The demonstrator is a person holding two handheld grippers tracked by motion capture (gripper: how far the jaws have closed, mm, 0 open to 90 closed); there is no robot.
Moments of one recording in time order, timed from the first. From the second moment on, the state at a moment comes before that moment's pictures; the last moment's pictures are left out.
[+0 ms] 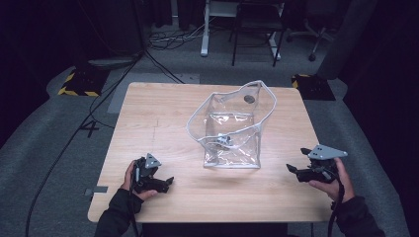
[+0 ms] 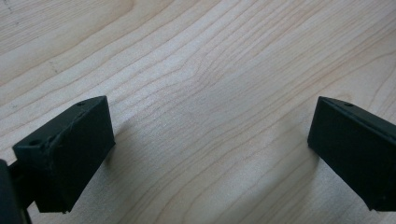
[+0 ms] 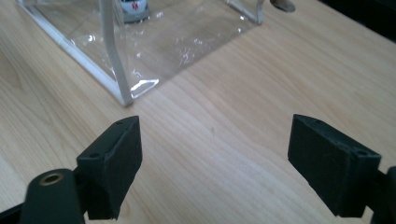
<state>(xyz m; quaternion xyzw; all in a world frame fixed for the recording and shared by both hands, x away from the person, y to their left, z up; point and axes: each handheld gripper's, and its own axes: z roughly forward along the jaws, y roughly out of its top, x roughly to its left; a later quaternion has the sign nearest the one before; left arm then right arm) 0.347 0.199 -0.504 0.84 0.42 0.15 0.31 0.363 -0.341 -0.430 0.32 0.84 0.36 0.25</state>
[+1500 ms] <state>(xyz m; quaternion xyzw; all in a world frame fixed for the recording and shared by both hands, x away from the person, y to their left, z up) 0.349 0.197 -0.503 0.84 0.42 0.15 0.32 0.343 -0.399 -0.504 0.40 0.82 0.36 0.19</state>
